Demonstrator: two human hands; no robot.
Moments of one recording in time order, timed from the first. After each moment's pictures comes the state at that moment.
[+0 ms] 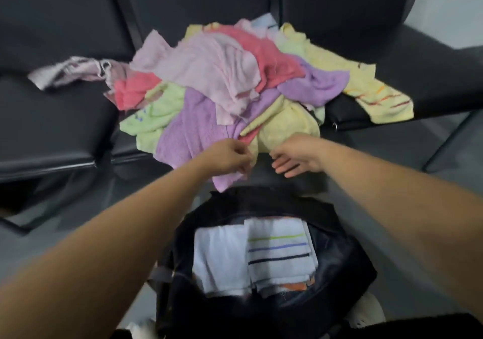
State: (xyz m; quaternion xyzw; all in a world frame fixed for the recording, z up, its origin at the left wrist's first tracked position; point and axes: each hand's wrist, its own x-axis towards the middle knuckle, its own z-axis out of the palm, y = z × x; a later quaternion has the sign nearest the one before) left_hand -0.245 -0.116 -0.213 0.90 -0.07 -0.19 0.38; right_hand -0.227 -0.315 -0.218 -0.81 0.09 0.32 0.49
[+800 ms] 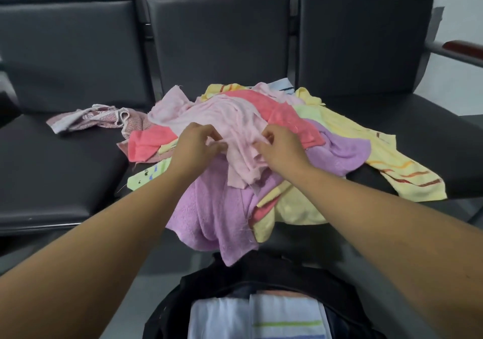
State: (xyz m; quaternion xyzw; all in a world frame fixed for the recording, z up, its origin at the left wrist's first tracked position) left_hand -0.143 -0.047 -0.150 0.92 -0.01 0.16 0.34; right_hand -0.126 -0.245 -0.157 -0.90 -0.09 -0.10 0.41
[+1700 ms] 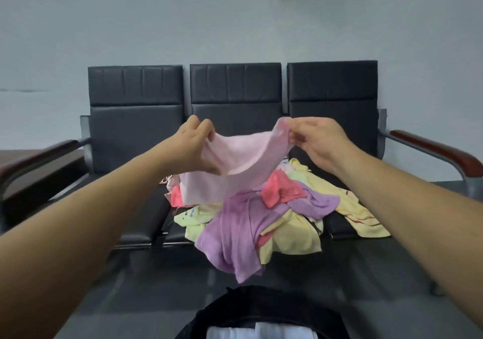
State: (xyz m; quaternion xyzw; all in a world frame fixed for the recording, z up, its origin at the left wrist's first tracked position) left_hand -0.334 -0.016 0.076 0.97 -0.14 0.18 0.12; right_hand -0.289 -0.298 0.073 -0.68 -0.15 -0.11 0.71
